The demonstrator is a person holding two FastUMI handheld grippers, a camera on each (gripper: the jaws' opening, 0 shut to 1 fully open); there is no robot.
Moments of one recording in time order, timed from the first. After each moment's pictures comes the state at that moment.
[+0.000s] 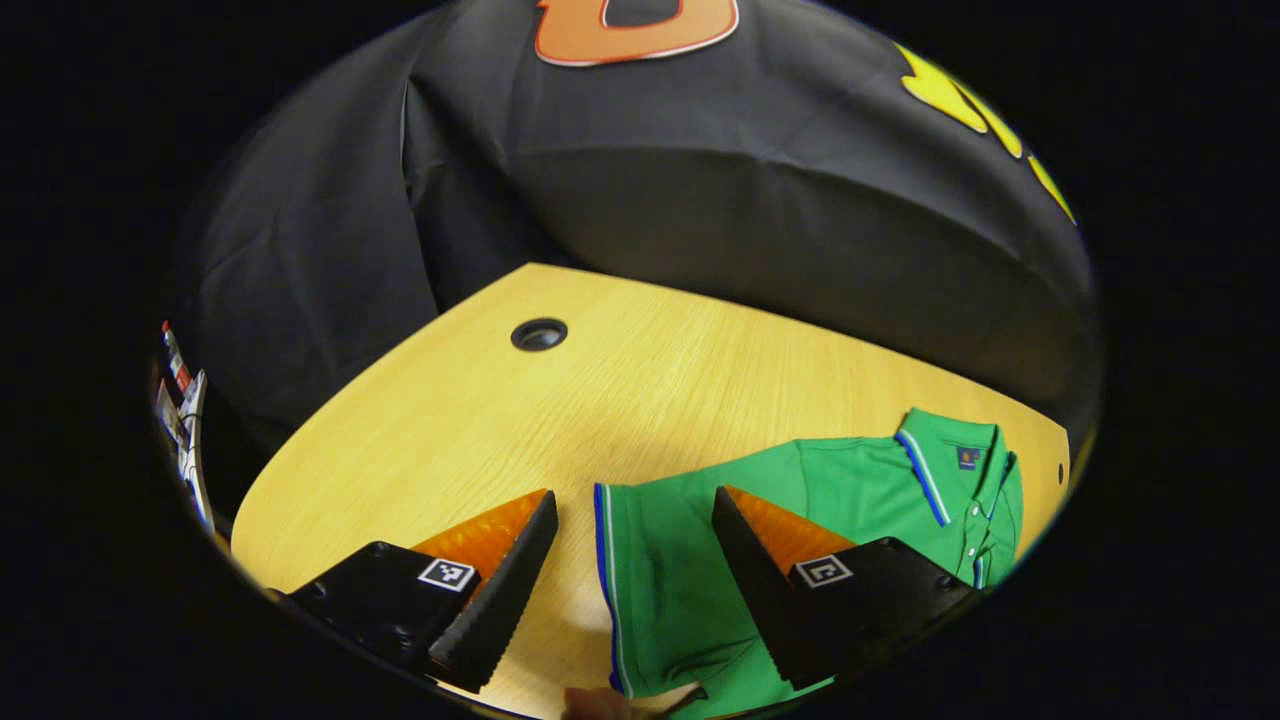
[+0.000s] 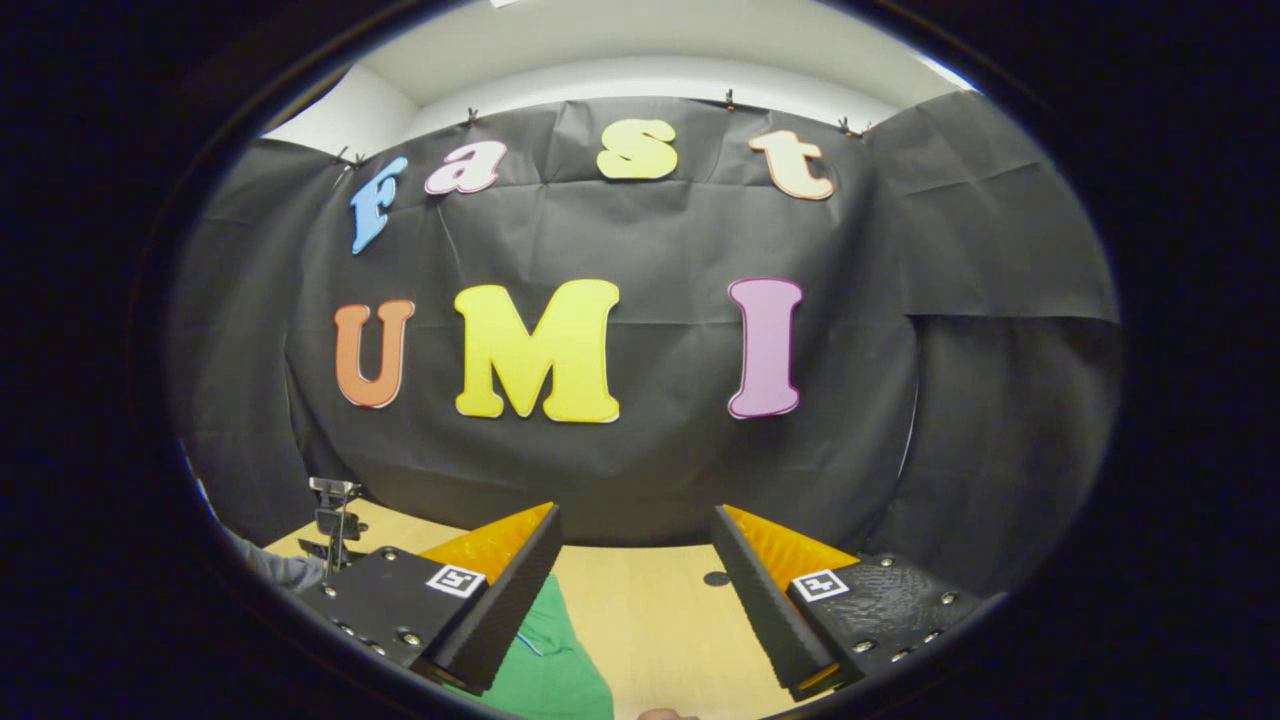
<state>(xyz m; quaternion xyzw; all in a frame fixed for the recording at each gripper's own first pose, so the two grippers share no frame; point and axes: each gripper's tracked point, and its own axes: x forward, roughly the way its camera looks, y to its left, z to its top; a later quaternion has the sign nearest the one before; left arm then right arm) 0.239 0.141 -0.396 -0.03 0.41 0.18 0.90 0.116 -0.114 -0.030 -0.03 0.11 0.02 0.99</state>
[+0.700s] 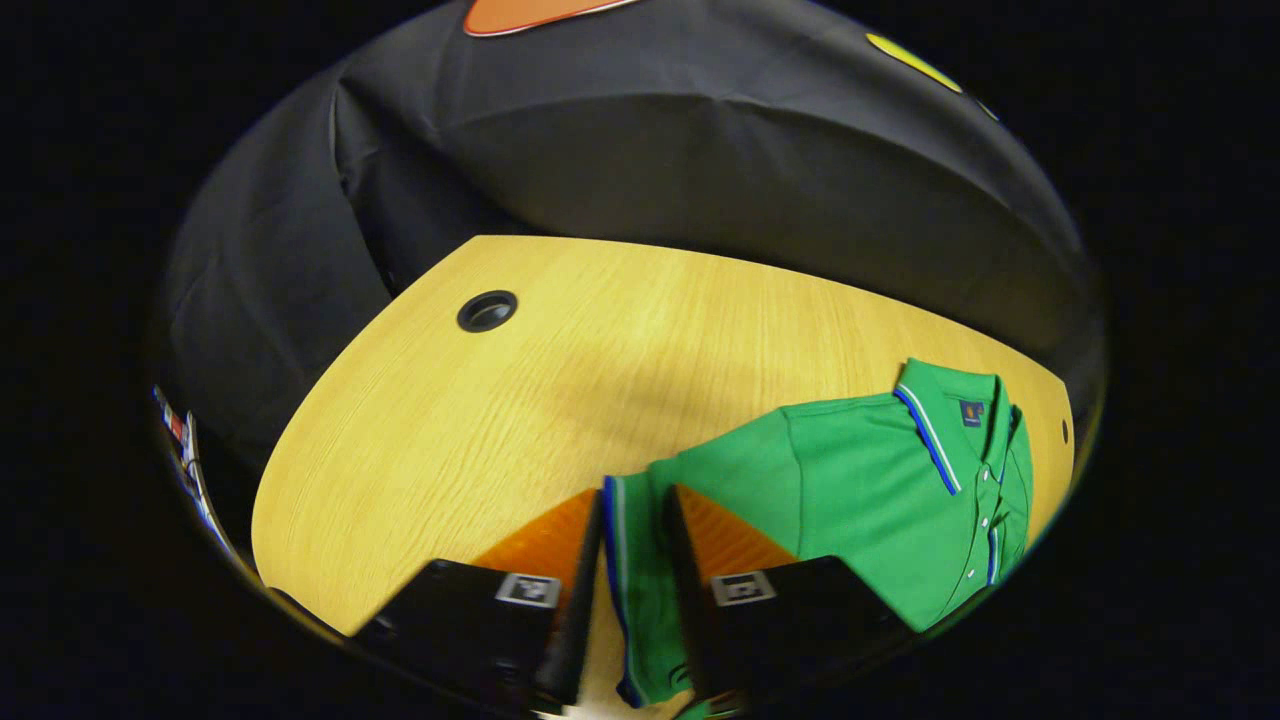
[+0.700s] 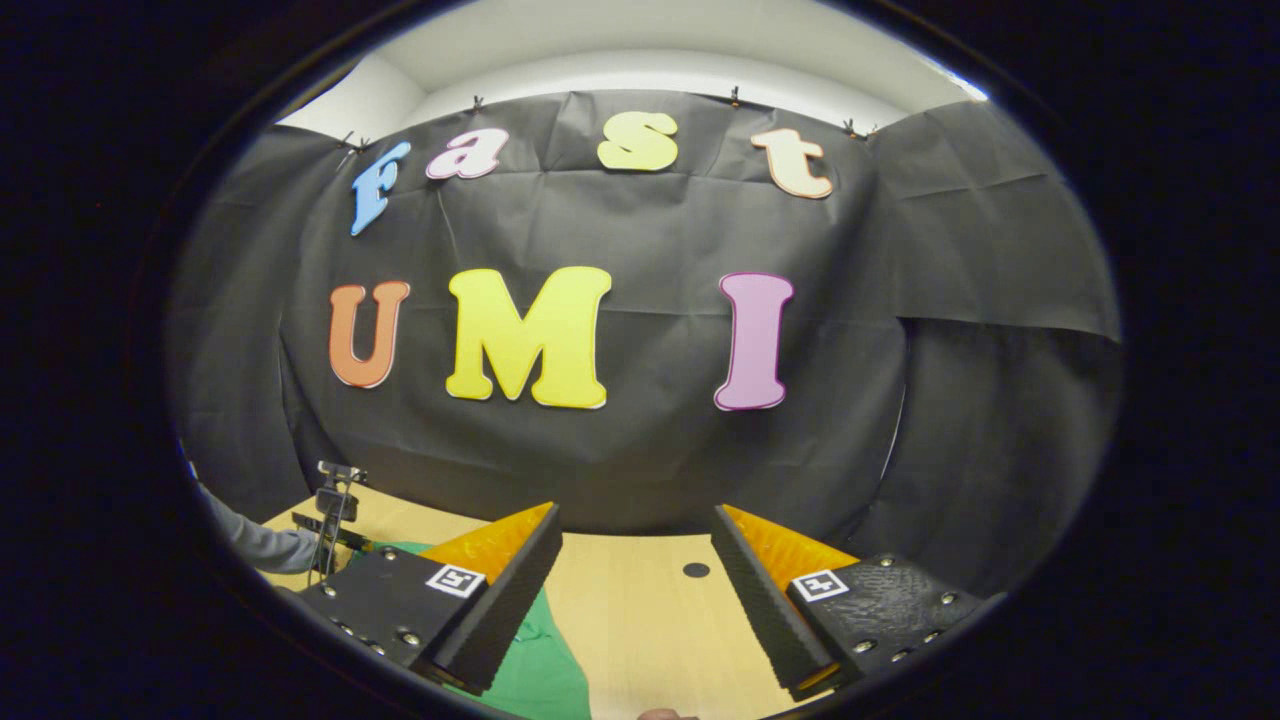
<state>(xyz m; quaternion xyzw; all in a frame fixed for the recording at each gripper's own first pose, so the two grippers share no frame) 0.250 0.123 -0.414 0.01 0.46 0.11 0.88 0.109 -0.129 -0.037 -0.05 0.14 0.01 0.99</state>
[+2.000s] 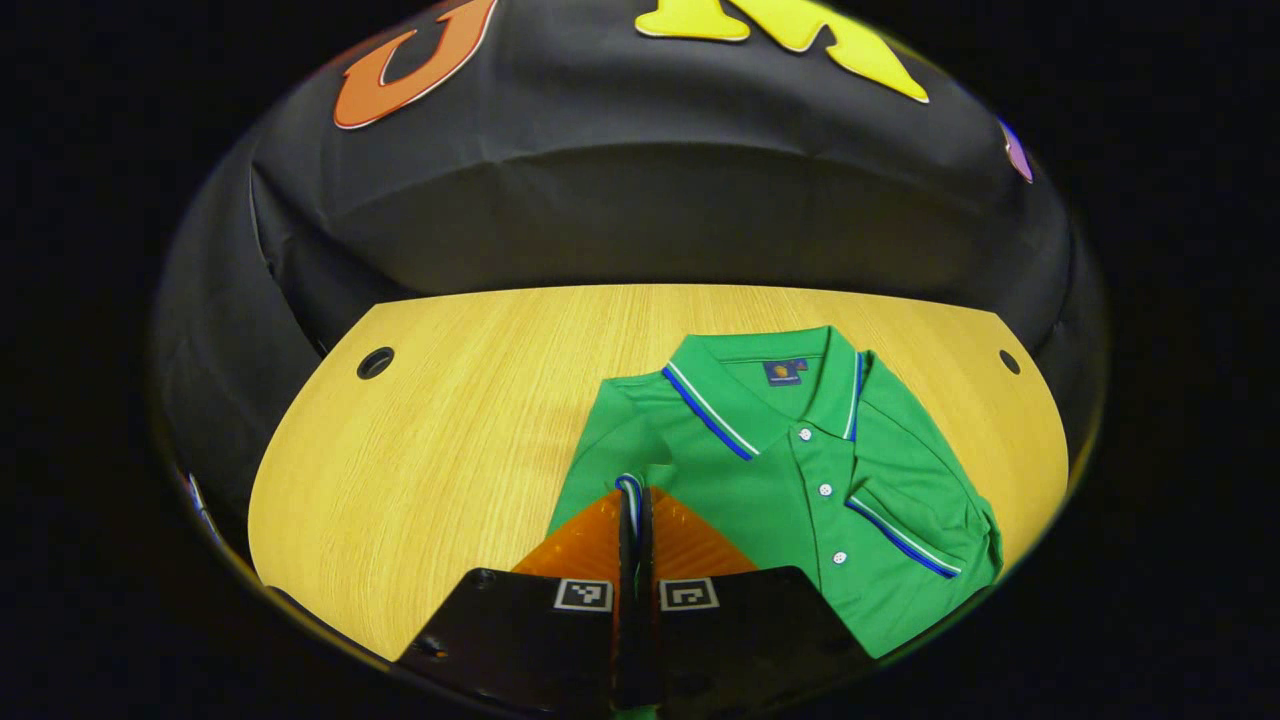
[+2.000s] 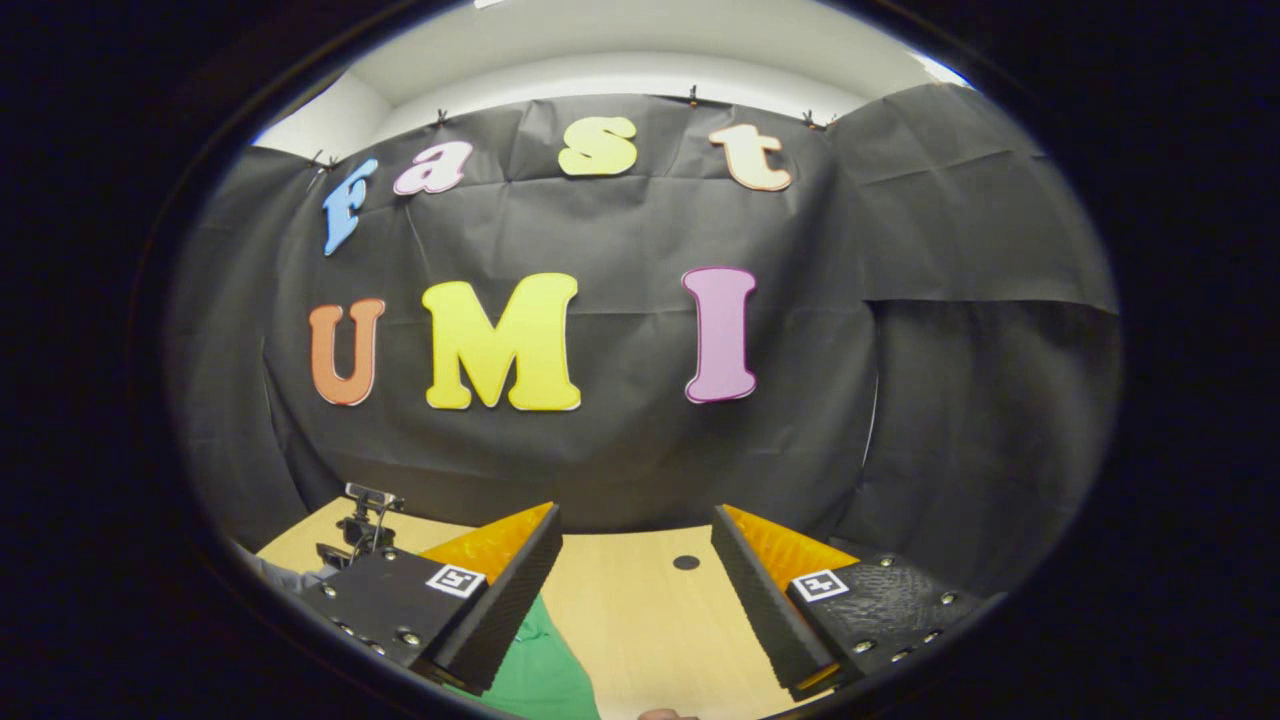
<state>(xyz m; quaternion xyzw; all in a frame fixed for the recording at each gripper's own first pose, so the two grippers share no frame) 0.222 -0.030 -0.388 0.07 0.42 0.00 0.90 0.092 -0.157 -0.035 -0.01 0.13 -0.02 0.99</state>
